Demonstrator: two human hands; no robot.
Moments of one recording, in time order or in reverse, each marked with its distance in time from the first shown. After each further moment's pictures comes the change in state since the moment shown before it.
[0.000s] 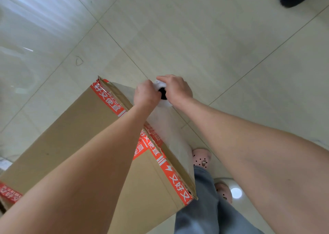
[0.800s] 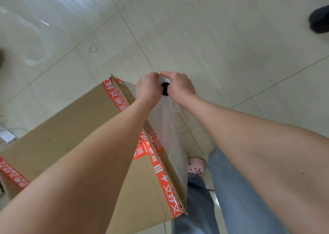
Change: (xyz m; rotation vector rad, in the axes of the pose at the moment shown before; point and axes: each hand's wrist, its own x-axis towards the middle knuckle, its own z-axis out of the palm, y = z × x) left_hand 0.027 0.002 -0.026 0.013 0.138 0.025; right_hand 0.042 -0.026 -0.001 -0.192 -0.089 -0.181
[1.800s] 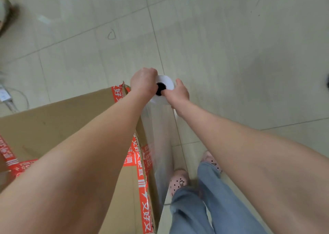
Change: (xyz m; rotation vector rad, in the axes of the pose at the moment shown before) left_hand 0.059 -0.013 -0.046 0.189 -0.057 -0.123; right_hand 0.055 -0.034 0.006 0.331 -0.234 0.348
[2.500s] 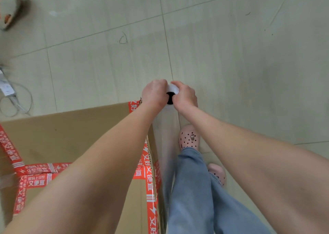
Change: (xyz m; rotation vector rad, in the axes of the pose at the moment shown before) left_hand 0.018 -0.023 -0.009 -0.171 -0.018 -0.017; right_hand 0.022 -0.048 0.016 -0.394 0.076 -0.186
